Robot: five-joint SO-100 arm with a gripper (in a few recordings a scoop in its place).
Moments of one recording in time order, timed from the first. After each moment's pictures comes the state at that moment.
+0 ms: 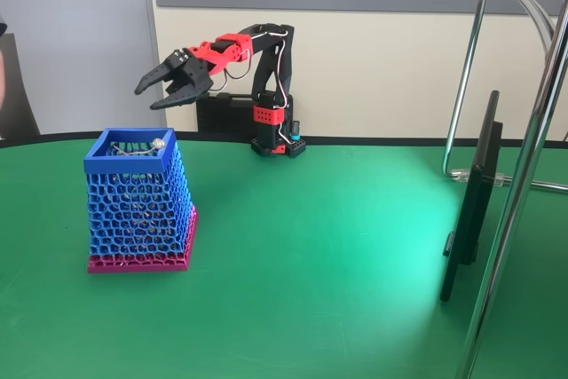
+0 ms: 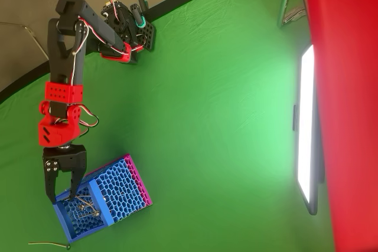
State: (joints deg) arm 31.1 109.7 112.7 9.1 43.3
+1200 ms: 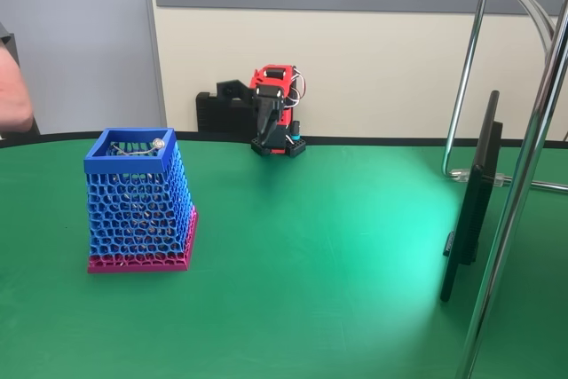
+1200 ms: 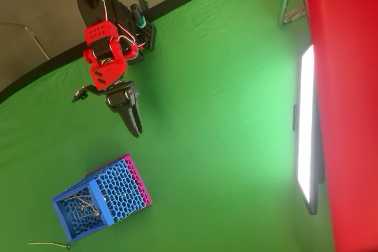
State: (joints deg) arm 5.3 182.1 173.2 28.7 -4.0
